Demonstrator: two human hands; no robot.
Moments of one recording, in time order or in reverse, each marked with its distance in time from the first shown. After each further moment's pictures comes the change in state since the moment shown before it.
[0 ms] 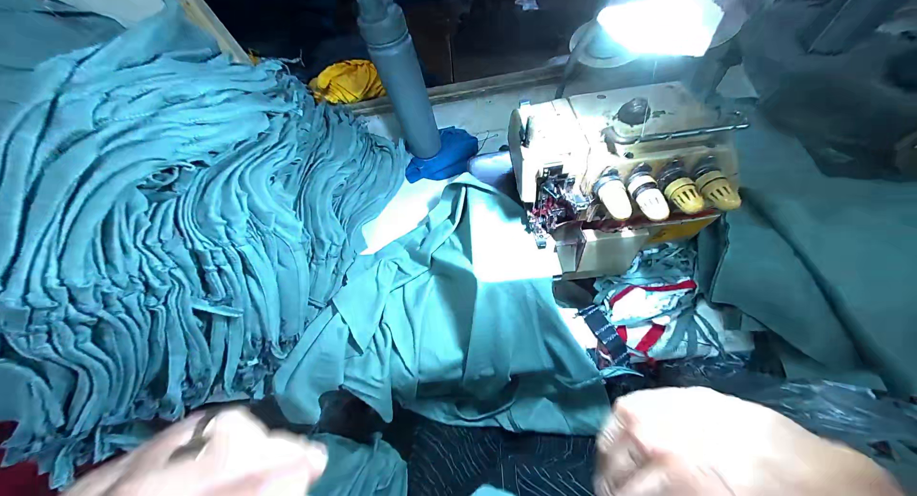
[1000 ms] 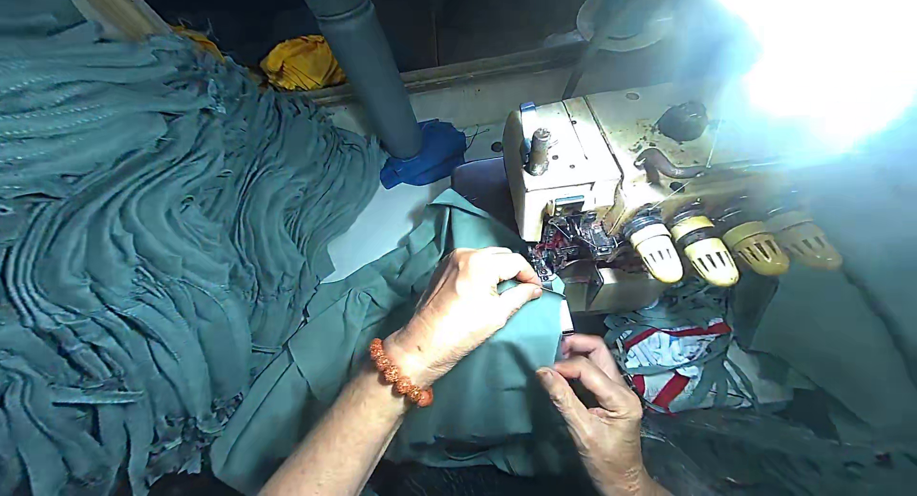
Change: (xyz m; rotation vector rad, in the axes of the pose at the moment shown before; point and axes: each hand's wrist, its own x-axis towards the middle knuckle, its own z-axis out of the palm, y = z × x) left_hand 0.113 -0.118 0.183 -0.173 -0.258 -0.181; right_hand -0.064 0.154 0.060 -0.214 0.695 0.522
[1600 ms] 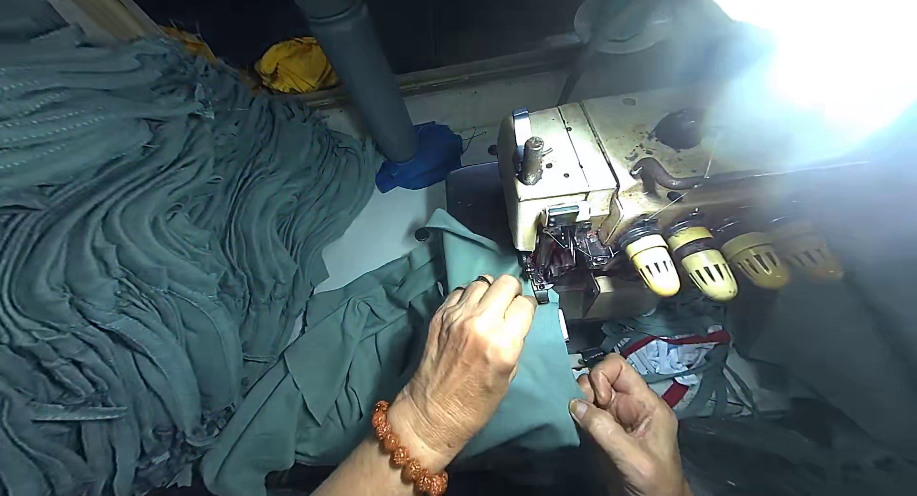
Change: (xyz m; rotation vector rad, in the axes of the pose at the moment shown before) left_hand -0.022 0.011 0.030 0.478 0.164 0.162; right_hand 0.009 -0.031 -0.023 0.376 -0.076 0.334
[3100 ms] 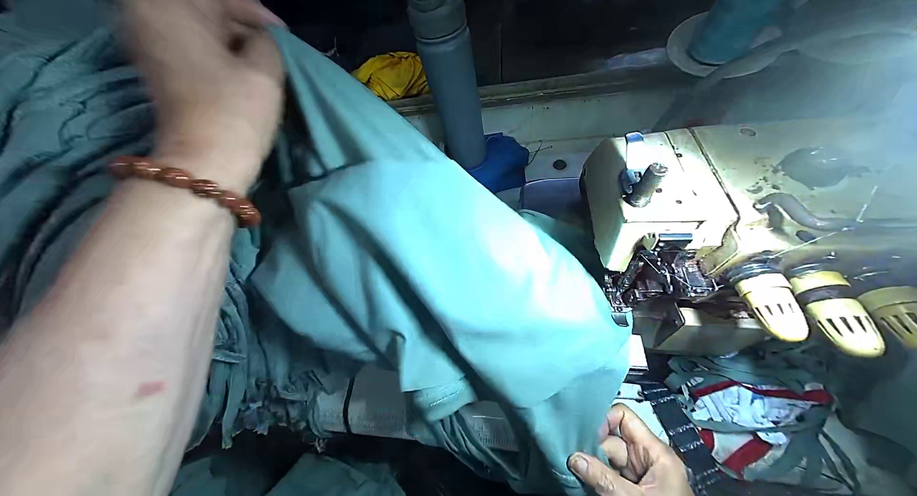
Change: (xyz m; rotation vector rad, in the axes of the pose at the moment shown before) left_hand 0.049 -0.249 -0.193 0.305 0.262 -0.387; right_hand -0.019 0.003 0.008 -0.182 -0.245 0.351
